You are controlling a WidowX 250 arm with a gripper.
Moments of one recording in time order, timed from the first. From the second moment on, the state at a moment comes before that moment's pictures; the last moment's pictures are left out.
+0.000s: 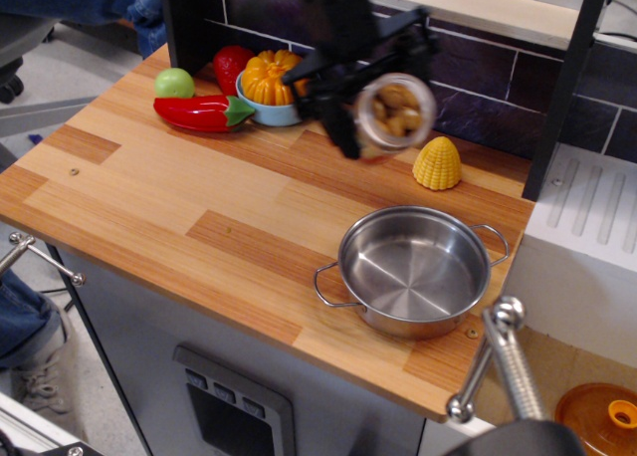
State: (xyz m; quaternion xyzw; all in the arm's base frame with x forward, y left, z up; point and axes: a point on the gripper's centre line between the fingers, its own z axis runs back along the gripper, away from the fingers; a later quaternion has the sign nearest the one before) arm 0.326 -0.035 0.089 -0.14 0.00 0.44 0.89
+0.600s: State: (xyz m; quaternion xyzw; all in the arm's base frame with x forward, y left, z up) arm 0.321 -0.049 0.072 0.00 -0.27 0.38 0.88
